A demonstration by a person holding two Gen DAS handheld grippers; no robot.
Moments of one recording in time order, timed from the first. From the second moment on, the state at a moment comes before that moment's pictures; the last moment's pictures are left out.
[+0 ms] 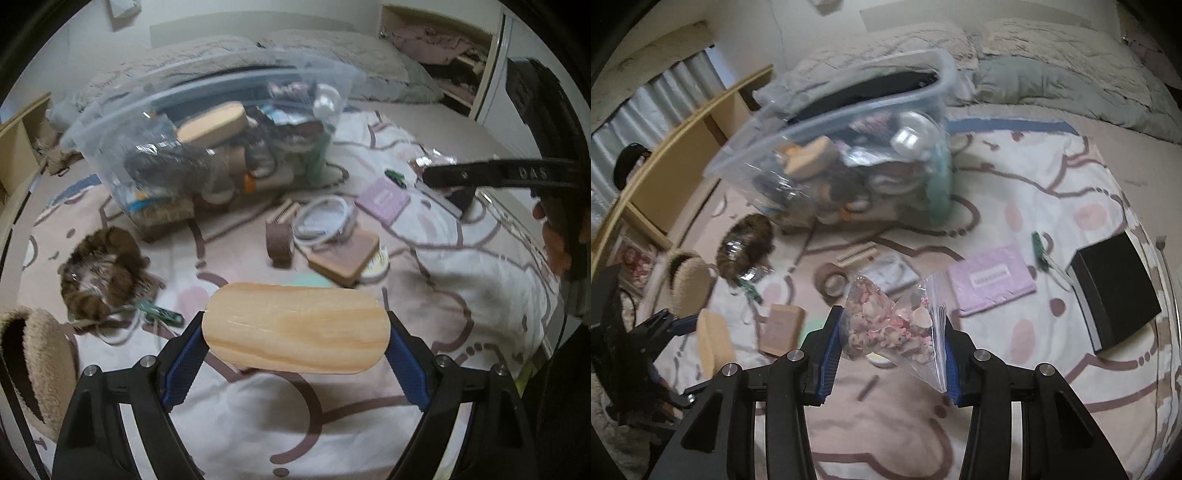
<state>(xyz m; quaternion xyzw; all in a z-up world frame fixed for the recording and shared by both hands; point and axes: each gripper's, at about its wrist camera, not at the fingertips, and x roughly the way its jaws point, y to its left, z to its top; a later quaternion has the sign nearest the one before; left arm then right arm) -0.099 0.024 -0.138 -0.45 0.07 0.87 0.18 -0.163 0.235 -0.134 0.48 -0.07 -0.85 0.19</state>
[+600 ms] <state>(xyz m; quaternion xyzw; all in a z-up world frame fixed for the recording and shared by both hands) -0.119 0.015 -0.064 -0.37 0.04 0.92 0.15 -0.159 0.209 -0.052 0.39 -0.08 -0.88 0.25</state>
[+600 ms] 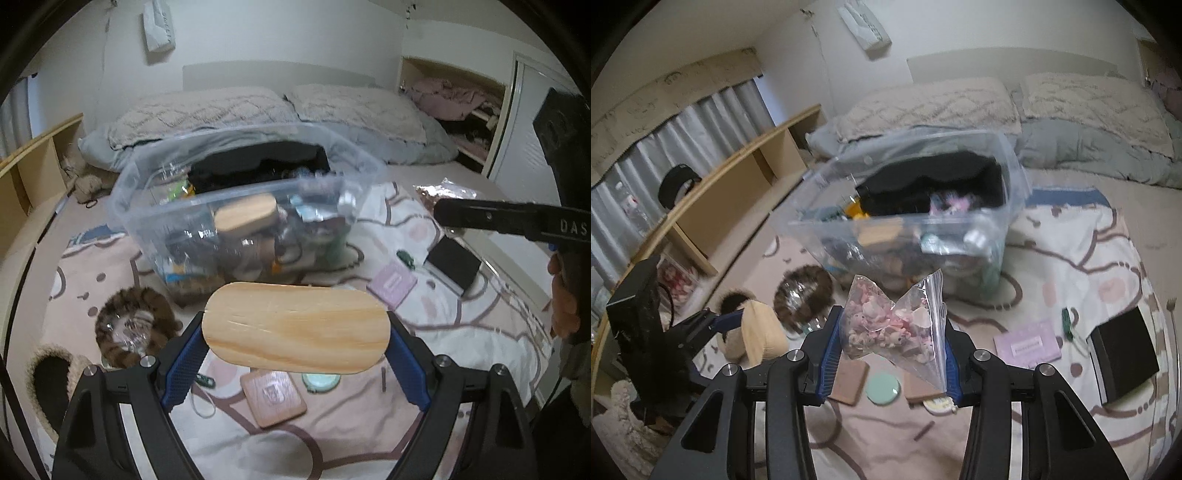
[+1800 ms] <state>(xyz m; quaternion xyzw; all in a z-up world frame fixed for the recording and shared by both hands) -0.268 0.007 0.000 -0.33 -0.09 0.93 0.11 -0.235 0.203 0.042 0.26 -0.15 -0.94 0.19</state>
